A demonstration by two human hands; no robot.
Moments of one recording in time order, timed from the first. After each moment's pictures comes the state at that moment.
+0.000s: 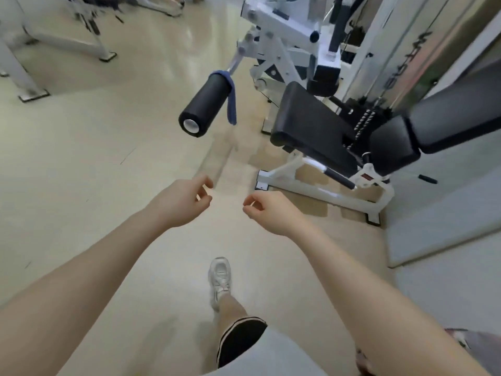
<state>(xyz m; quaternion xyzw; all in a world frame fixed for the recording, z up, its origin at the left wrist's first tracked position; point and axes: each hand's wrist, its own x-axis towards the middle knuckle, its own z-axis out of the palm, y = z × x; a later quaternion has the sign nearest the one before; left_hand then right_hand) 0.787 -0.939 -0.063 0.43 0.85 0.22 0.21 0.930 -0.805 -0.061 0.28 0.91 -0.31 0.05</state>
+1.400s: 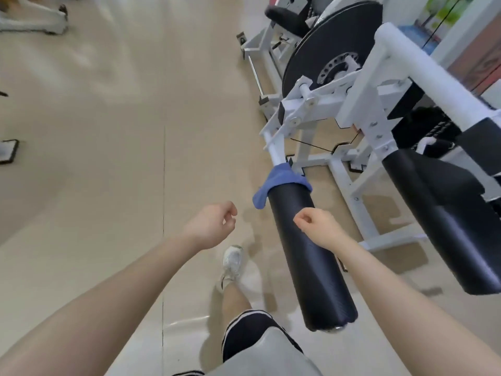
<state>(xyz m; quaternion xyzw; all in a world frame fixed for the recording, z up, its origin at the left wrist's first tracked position) -0.146 -0.482 -0.125 0.59 0.72 0.11 0.35 0.082 -0.405 -0.148 0.60 0.70 -0.40 -0.01</state>
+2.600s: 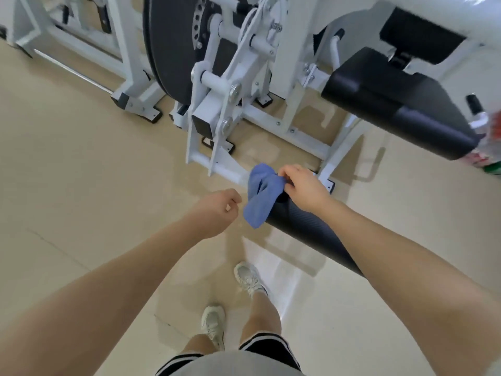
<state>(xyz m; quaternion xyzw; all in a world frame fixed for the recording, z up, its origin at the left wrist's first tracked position) -0.222 -0.136 -0.190 0.79 0.42 -0.07 0.43 -0.015 -0.204 -0.226 0.79 0.55 -0.25 -0.10</state>
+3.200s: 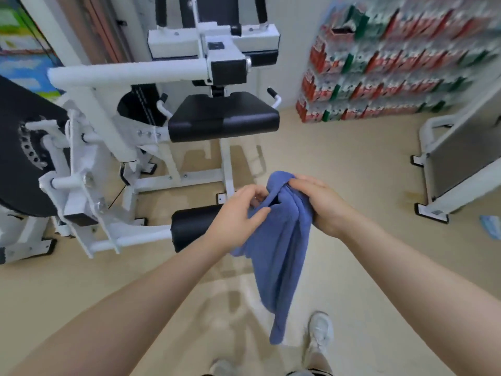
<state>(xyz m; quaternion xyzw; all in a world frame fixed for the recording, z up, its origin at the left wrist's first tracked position) -0.122 -0.336 -0.071 0.88 0.01 0.03 0.48 -0.047 -0.492 -0.042 0.66 0.06 -0.34 -0.67</state>
